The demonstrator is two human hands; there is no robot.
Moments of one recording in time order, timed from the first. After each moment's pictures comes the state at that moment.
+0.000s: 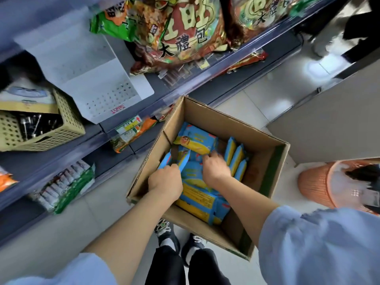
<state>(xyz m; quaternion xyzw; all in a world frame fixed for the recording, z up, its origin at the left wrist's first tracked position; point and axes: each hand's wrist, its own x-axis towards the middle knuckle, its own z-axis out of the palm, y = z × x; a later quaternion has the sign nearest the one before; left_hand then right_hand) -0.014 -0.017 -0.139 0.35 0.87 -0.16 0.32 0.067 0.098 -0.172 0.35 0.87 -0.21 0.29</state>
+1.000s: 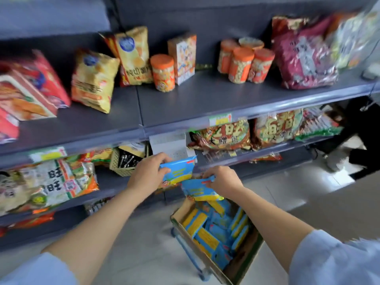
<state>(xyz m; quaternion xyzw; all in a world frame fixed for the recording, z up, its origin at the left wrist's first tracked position) -0.085 -0.114 0.137 0.25 0.93 0.27 0.07 0.006 0.091 0.105 0.16 0.95 -0.24 0.12</state>
